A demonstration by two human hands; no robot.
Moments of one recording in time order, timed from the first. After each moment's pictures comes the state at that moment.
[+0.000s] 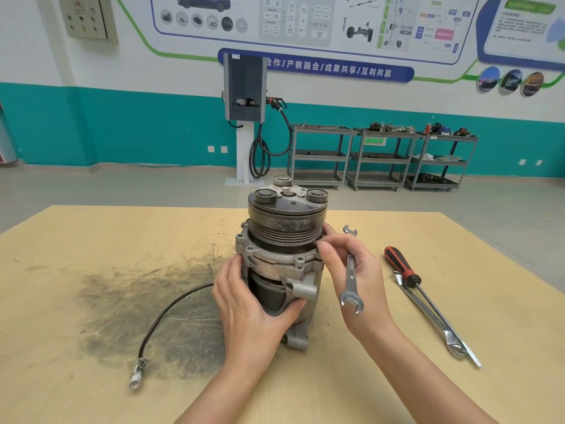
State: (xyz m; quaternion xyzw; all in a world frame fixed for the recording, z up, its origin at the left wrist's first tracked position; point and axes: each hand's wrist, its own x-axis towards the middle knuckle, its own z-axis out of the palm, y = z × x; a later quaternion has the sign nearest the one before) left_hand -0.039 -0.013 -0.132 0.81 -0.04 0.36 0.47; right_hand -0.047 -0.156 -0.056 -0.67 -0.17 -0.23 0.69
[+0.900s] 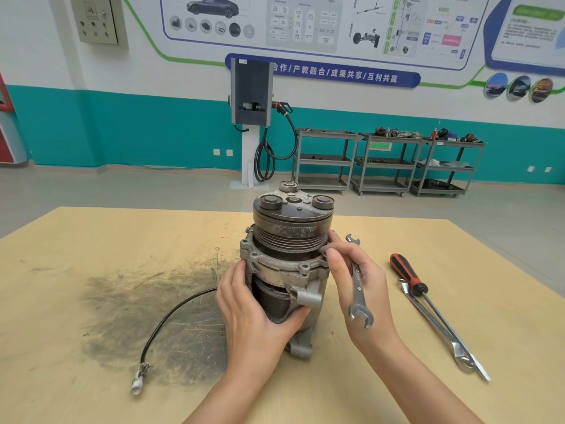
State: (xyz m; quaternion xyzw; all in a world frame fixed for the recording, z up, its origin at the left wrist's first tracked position) left_hand -0.040 -0.014 -0.131 0.81 -0.04 0.36 0.46; right_hand -0.051 -0.153 -0.056 -0.68 -0.16 -0.24 0.68
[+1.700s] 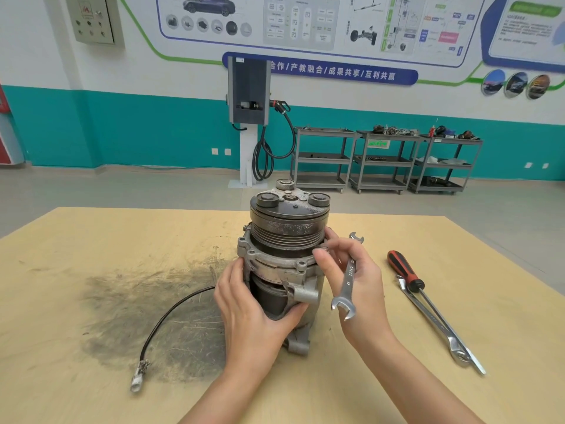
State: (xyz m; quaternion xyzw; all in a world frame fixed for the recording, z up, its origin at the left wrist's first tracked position) left_hand -0.039 -0.013 -0.132 0.81 -0.05 0.36 0.47; right_hand -0.048 -0.150 -0.058 -0.65 -0.14 -0.23 0.71
